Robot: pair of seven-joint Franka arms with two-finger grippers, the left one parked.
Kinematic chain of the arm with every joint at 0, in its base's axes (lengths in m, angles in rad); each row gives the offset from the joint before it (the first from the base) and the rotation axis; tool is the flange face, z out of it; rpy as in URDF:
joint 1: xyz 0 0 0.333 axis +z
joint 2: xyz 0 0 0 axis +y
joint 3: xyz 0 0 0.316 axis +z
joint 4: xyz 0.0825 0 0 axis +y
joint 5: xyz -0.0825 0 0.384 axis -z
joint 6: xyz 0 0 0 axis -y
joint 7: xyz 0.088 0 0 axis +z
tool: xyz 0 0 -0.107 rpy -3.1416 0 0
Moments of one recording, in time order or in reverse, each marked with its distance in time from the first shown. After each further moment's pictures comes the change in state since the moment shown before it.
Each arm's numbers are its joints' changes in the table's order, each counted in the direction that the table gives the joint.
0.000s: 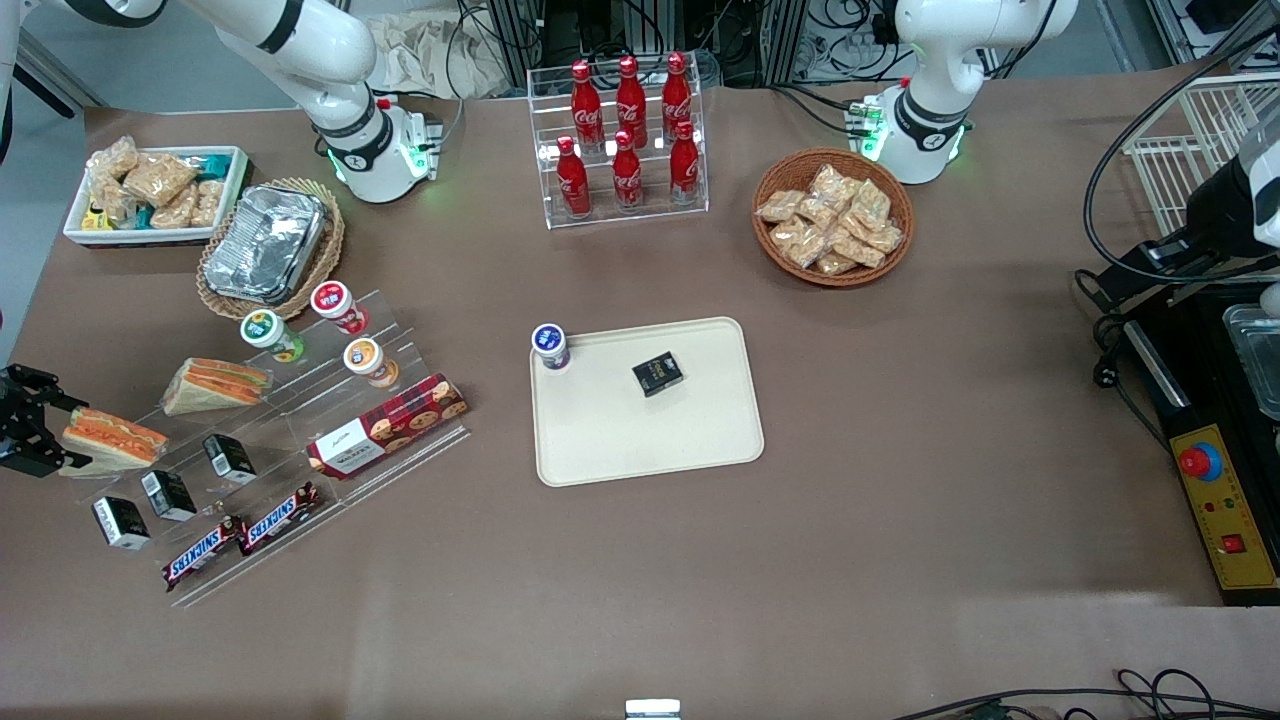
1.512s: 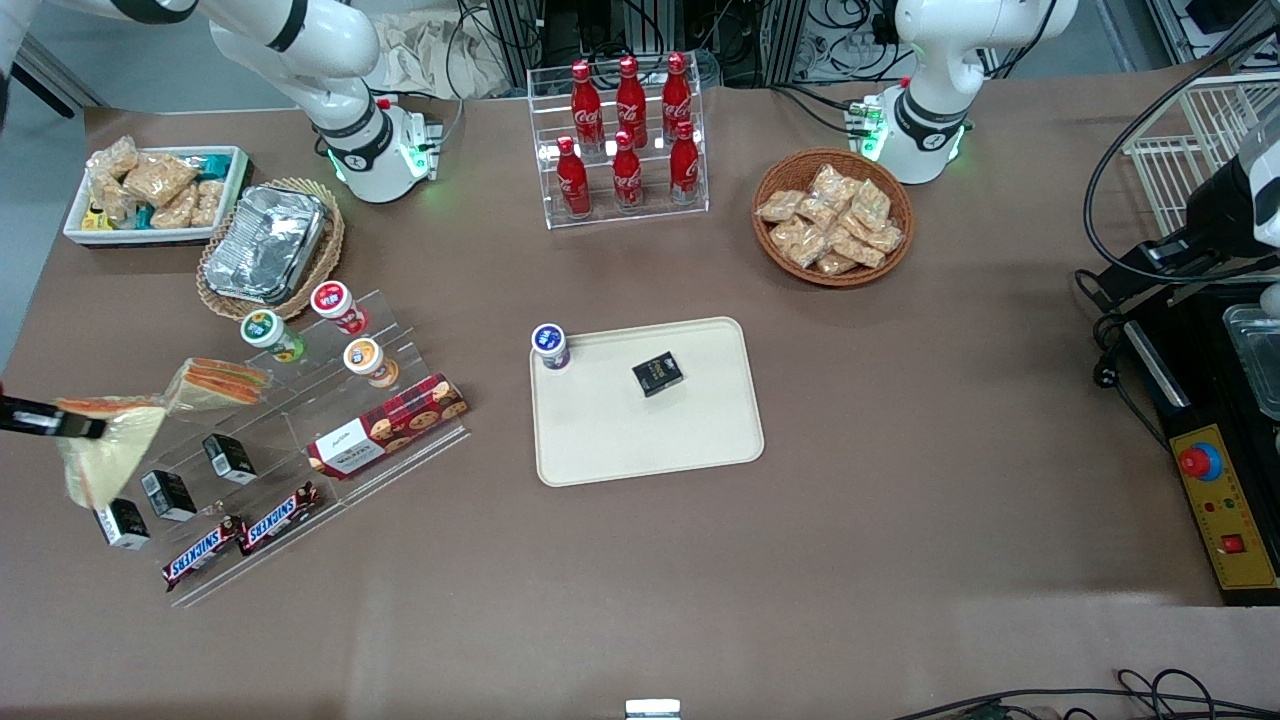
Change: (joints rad) arm 0.231 -0.015 0.022 -0.360 0.101 -0.469 0.665
